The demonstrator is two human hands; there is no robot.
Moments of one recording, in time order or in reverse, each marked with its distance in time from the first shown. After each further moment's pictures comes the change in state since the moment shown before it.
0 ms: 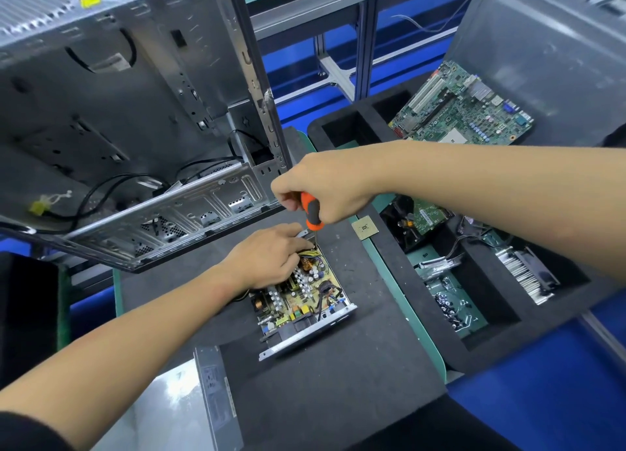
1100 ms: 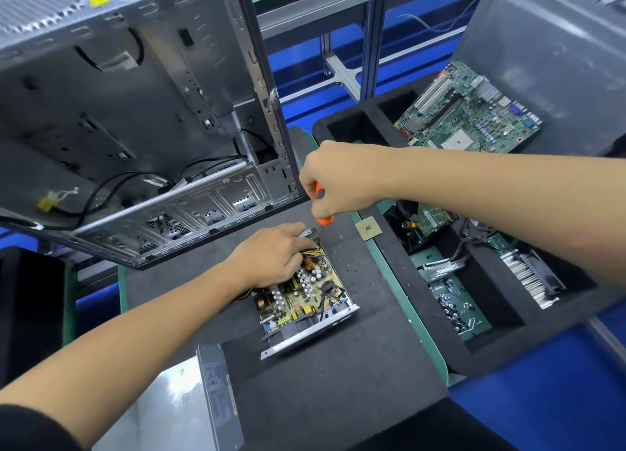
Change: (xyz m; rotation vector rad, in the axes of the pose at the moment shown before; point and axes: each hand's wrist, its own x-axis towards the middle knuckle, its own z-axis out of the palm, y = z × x) left_hand 0.001 0.001 0.001 0.009 0.051 0.031; right_hand -0.001 0.010 0.009 -0.016 0.221 0.159
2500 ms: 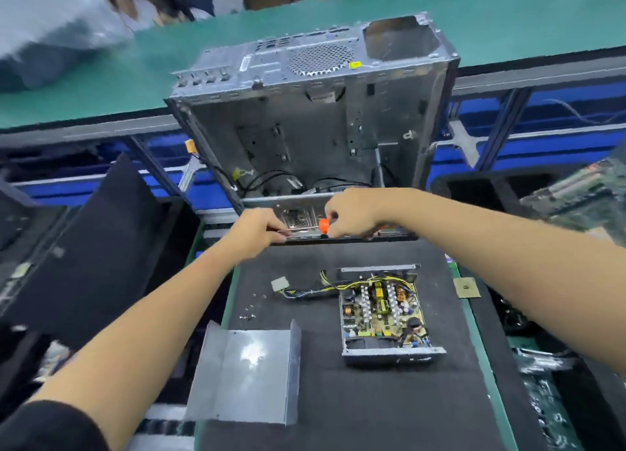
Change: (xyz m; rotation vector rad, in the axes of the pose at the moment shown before) left_hand -0.159 -0.098 -0.040 -0.372 0.432 -0.699; right_hand 0.089 -0.117 -0.005 0.022 -0.296 -0.151
